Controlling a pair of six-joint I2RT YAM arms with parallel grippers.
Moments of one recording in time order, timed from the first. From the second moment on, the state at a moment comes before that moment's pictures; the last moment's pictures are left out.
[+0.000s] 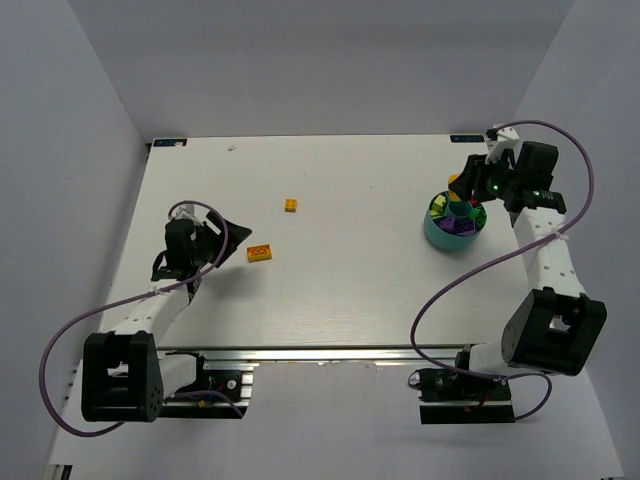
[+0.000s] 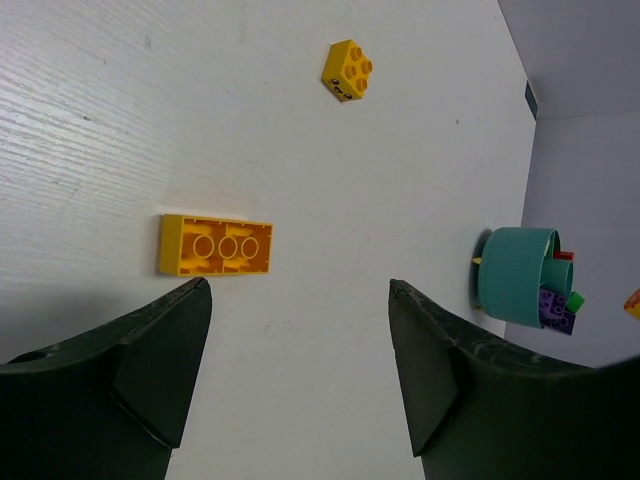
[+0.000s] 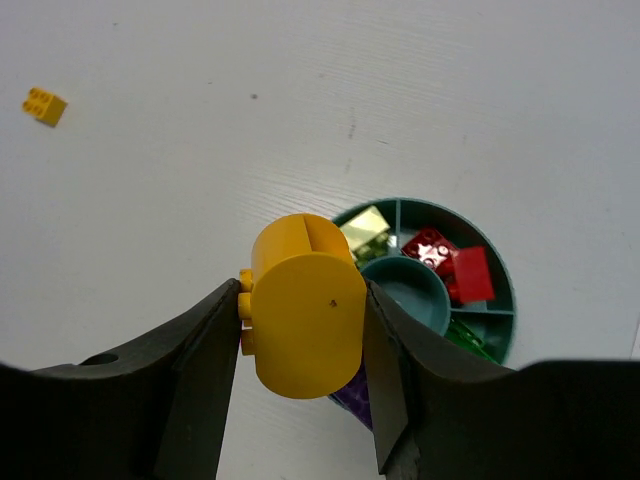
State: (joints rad) left arm -0.01 1.15 0.50 0.16 0.31 -0.85; right arm -0.14 1.40 1.24 -0.41 -0.56 -0.17
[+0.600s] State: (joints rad) left arm -0.01 1.12 0.49 0.18 0.33 -0.86; right arm -0.22 1.52 1.16 -0.21 -0.57 -0.07
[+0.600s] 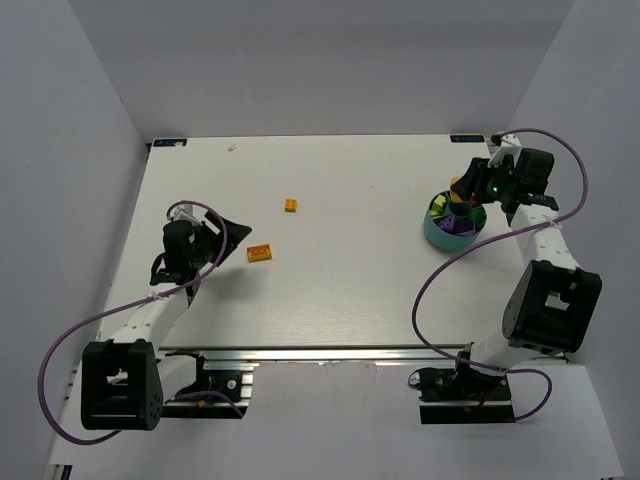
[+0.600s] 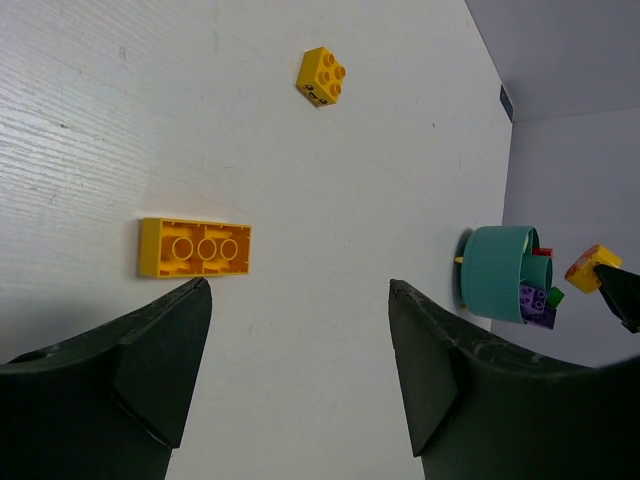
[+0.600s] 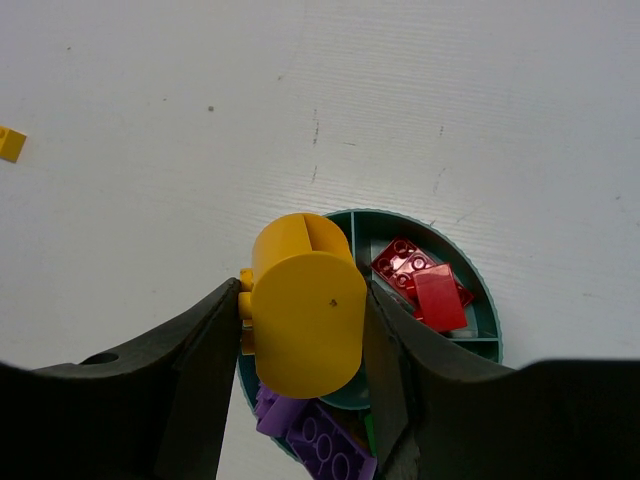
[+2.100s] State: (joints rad) left arm -0.03 1.23 0.62 -0.06 0.31 -0.73; right arm 0.03 1.49 1.33 -0.58 -1.02 -0.85
